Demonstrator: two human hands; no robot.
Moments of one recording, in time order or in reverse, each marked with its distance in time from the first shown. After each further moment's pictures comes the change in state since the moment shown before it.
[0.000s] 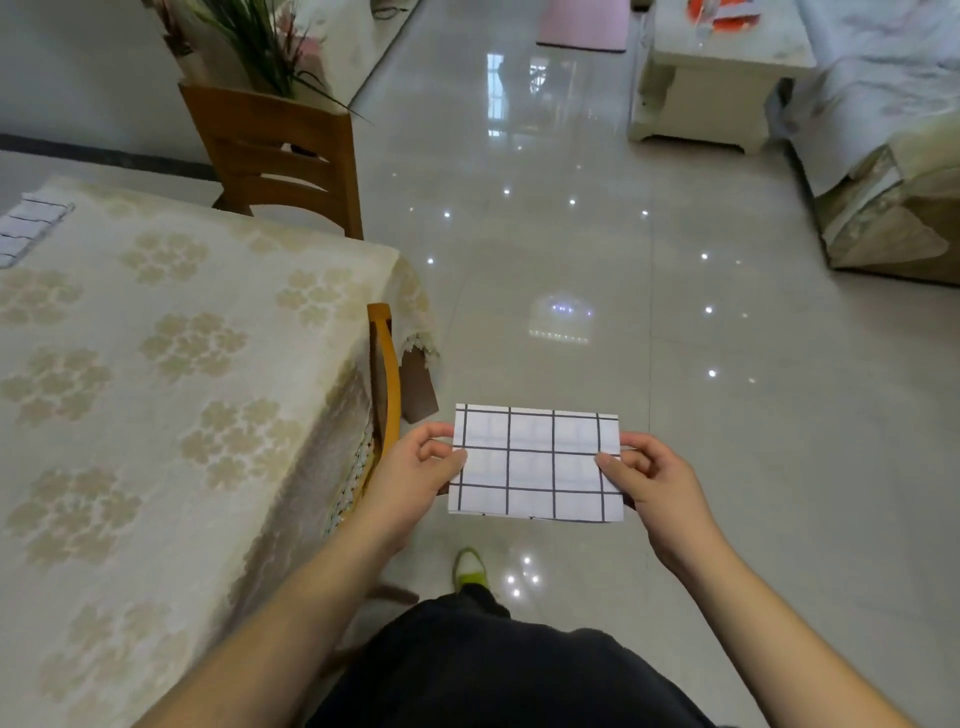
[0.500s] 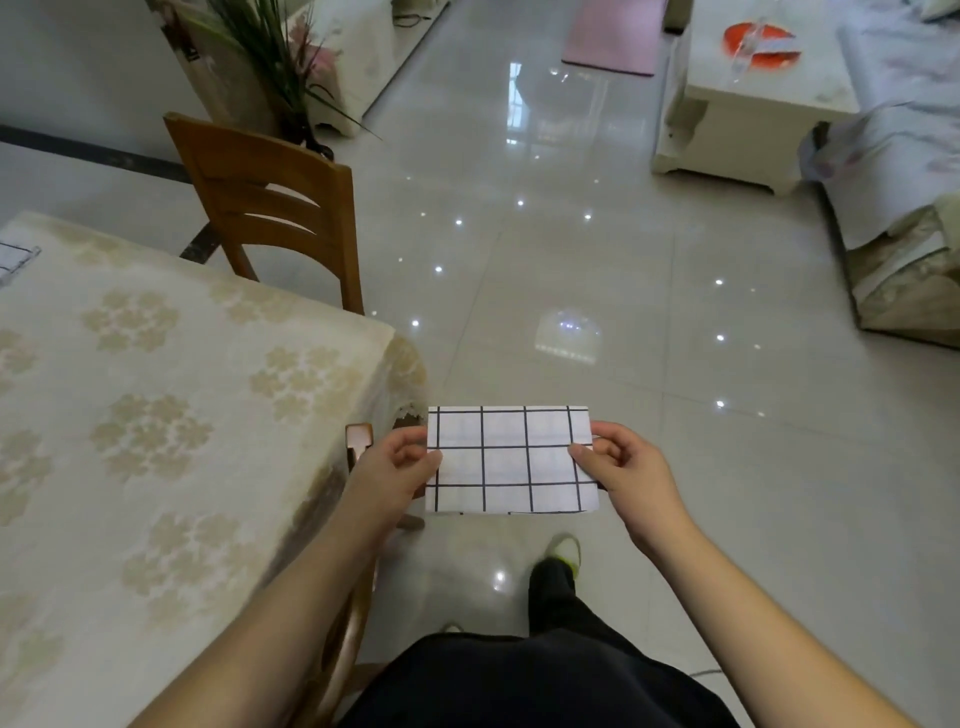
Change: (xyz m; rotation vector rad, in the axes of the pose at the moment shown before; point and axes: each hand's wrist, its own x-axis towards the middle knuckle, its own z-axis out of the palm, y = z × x) left_hand 0.167 0.077 -0.024 -0.039 0.131 -0.007; right_hand 0.198 -0.088 0.047 -0.064 -0.097 -0.025
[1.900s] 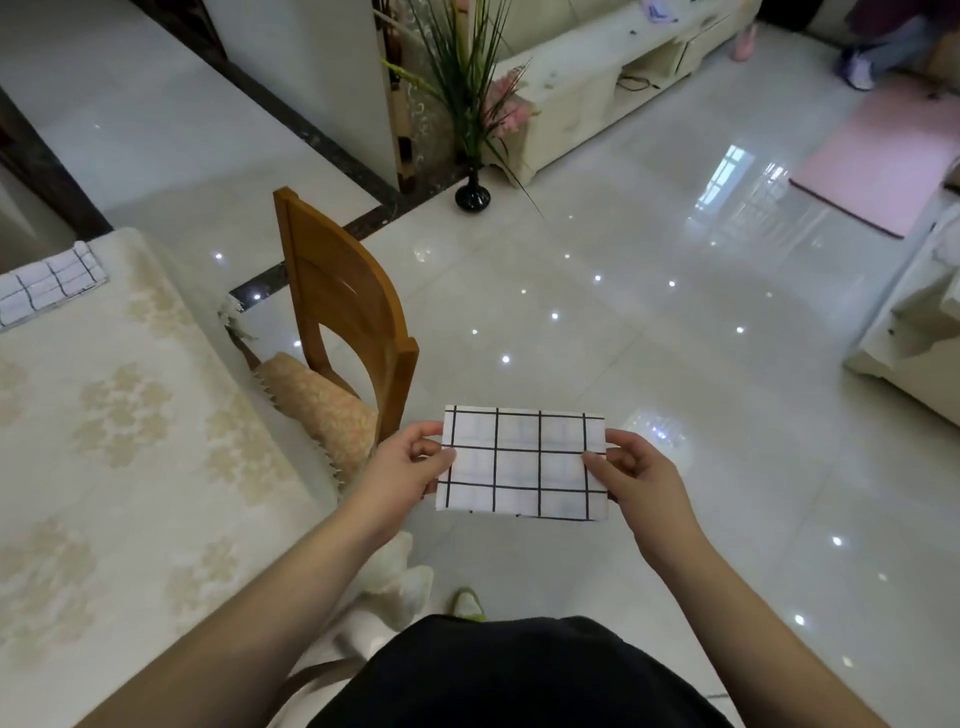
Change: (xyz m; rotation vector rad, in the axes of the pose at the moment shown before) left_hand 0.380 0.183 -0.023 -0.259 0.341 -0.089; right_hand 0.463 -0.227 0.113 -0.259 -0.394 -0.029
